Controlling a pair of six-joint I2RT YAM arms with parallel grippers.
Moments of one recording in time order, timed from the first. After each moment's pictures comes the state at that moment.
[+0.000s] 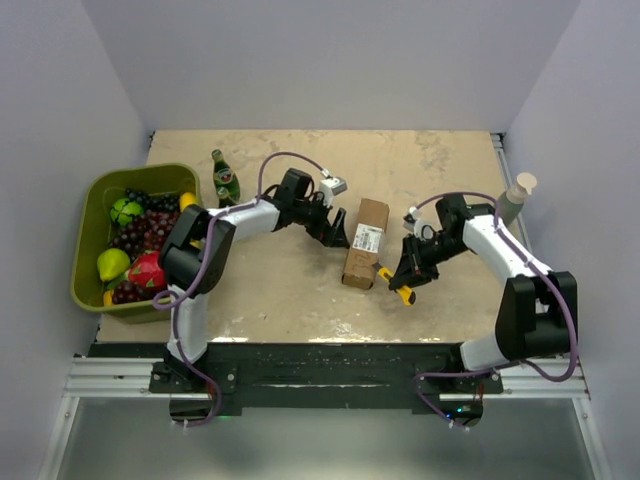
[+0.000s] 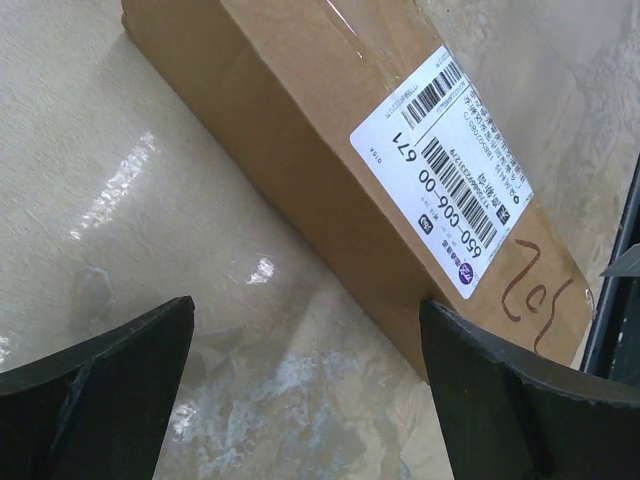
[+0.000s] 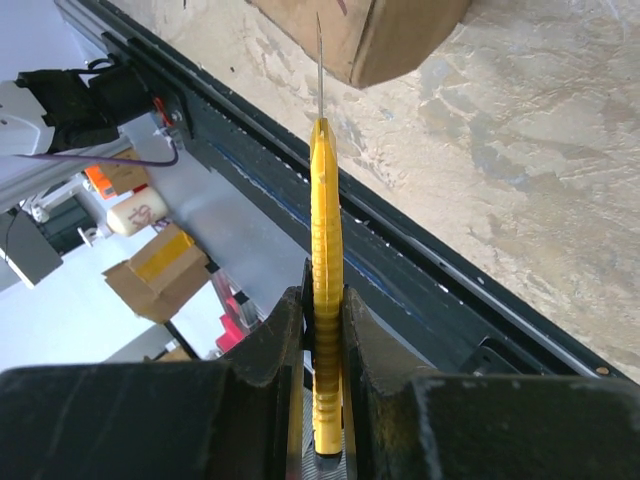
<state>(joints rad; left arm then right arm) -0.53 2.04 1.33 -0.08 0.68 -0.02 0.11 1.45 1.01 -1.11 -0.79 0.07</state>
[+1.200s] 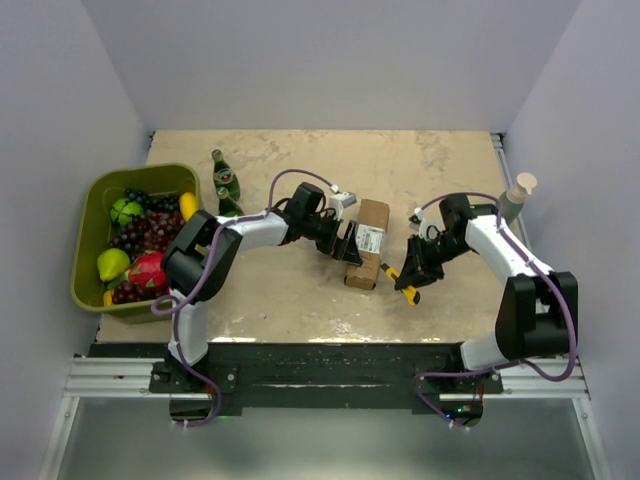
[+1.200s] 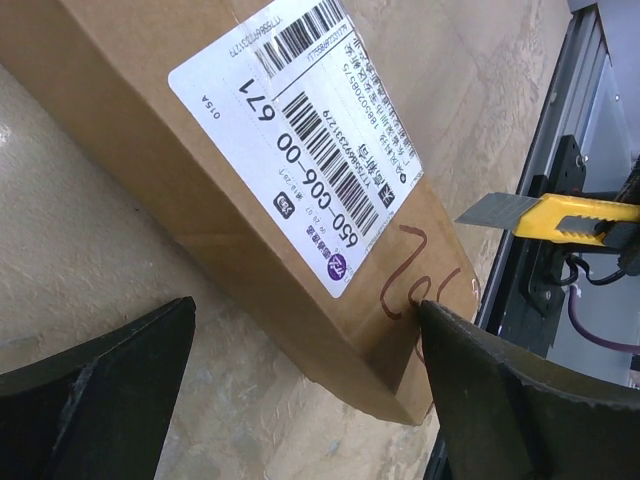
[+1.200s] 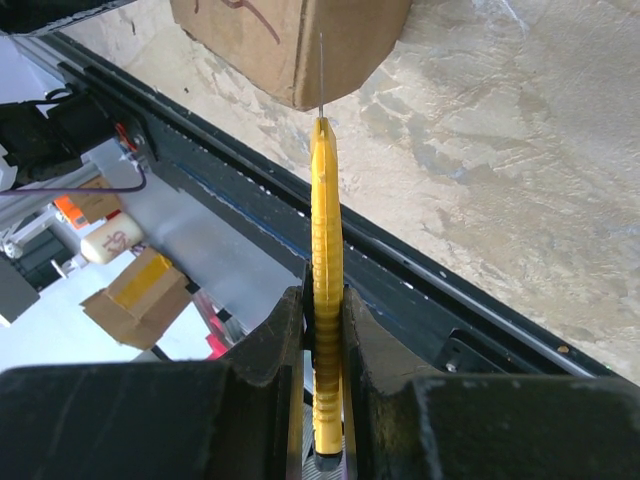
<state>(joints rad) -0.62 2.01 1.24 -0.02 0.73 -0.26 0.08 1.46 1.00 -1.10 -0.70 0.08</state>
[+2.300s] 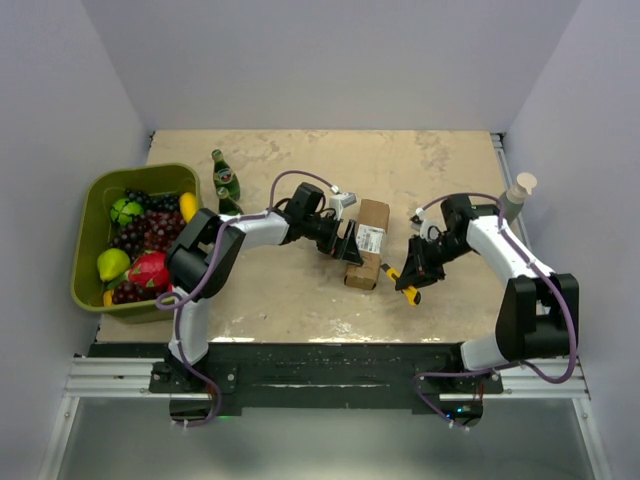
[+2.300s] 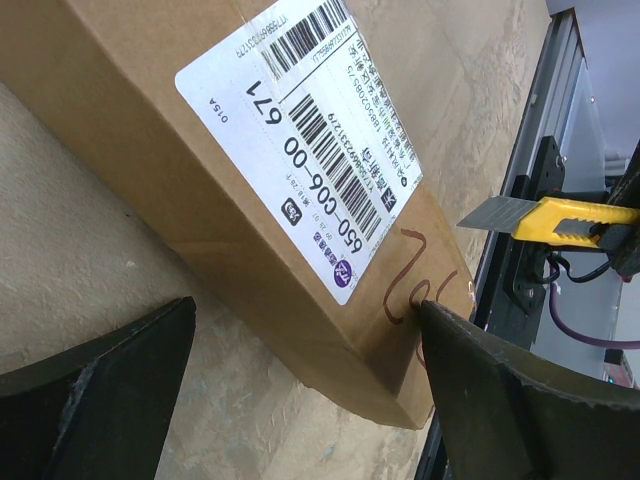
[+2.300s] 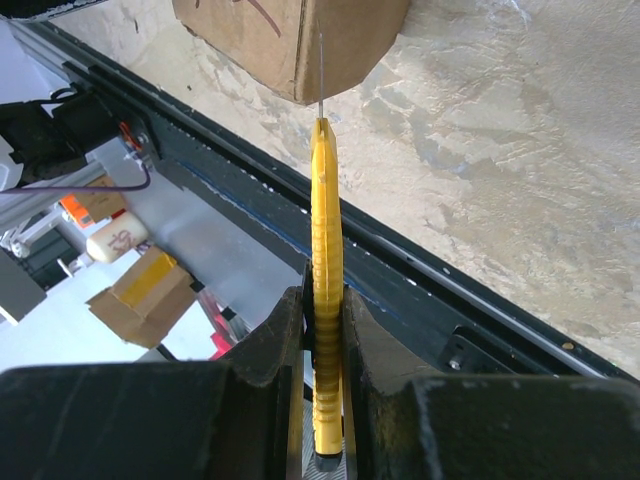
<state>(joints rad) -0.62 2.04 1.25 0.01 0.77 -0.30 0.08 1.46 1.00 -1.12 -0.71 0.08</state>
